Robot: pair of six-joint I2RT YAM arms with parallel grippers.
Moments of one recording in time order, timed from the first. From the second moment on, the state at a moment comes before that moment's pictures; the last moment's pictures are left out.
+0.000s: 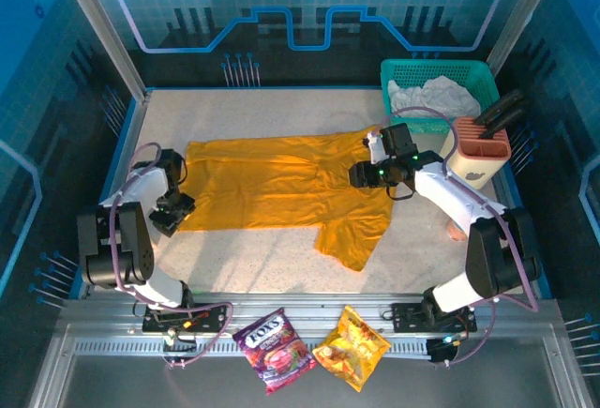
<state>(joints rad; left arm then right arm) 0.19 1.55 0.90 -0.93 -0.14 -0.95 0.30 1.49 1.04 -0.53 -0.27 0.20</state>
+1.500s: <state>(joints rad) 0.29 1.65 0.91 -0.82 -0.03 -0.84 0.39 1.24 0.96 -0.48 -0.30 0.04</state>
